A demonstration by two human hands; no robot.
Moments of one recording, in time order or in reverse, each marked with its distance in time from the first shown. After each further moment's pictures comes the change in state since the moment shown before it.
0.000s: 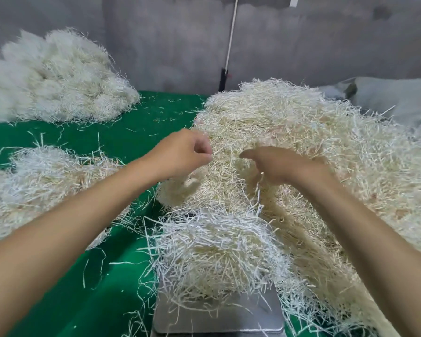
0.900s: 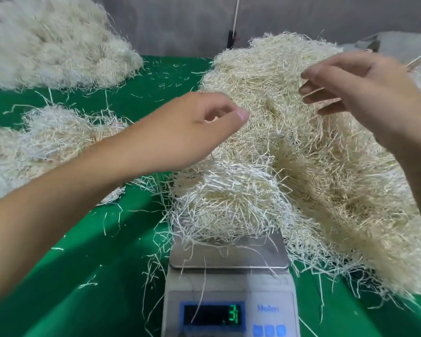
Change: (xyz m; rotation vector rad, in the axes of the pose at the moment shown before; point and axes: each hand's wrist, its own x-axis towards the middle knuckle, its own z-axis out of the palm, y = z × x) left_hand -0.098 0.052 -0.020 -0.089 -0.033 0.094; right_hand -0.110 0.001 -0.048 0.855 0.503 0.002
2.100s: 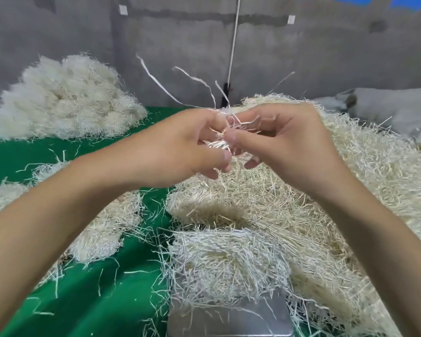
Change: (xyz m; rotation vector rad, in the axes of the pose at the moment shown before) left_hand 0.024 0.029 -0.049 -0.268 -0.077 0.023; right_hand 0.008 -0.072 0.059 0.222 -0.042 -0.285
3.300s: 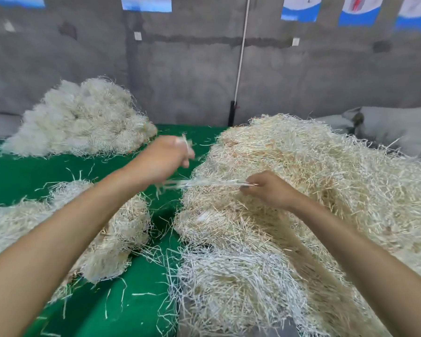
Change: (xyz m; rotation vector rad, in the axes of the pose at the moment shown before) left_hand 0.049 -0.084 -0.038 0.153 0.342 -0.279; right_hand 0.042 0.158 0.001 -0.457 -0.361 0.343
